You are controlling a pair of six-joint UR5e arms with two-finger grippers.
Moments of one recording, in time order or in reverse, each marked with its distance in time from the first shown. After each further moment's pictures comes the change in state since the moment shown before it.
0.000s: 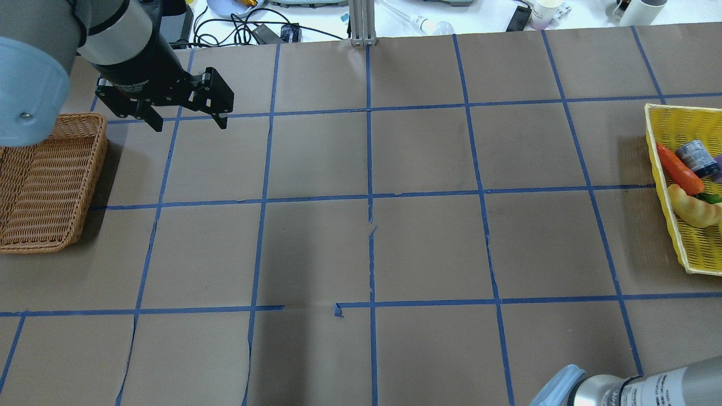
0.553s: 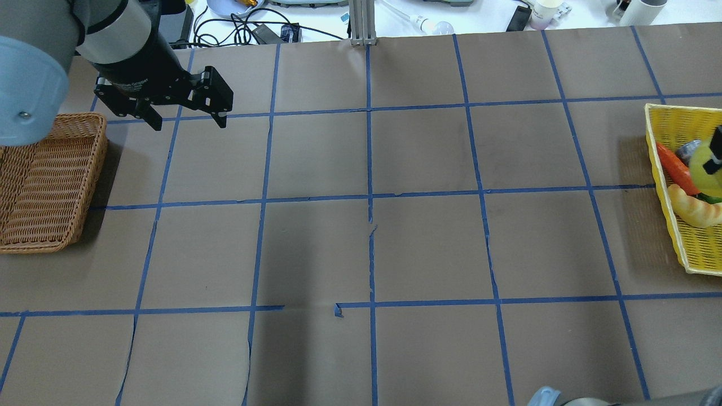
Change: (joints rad) left arm 0.001 0.000 0.004 0.000 0.000 0.000; right arm 0.316 -0.073 -0.181 0.215 0.004 0.309
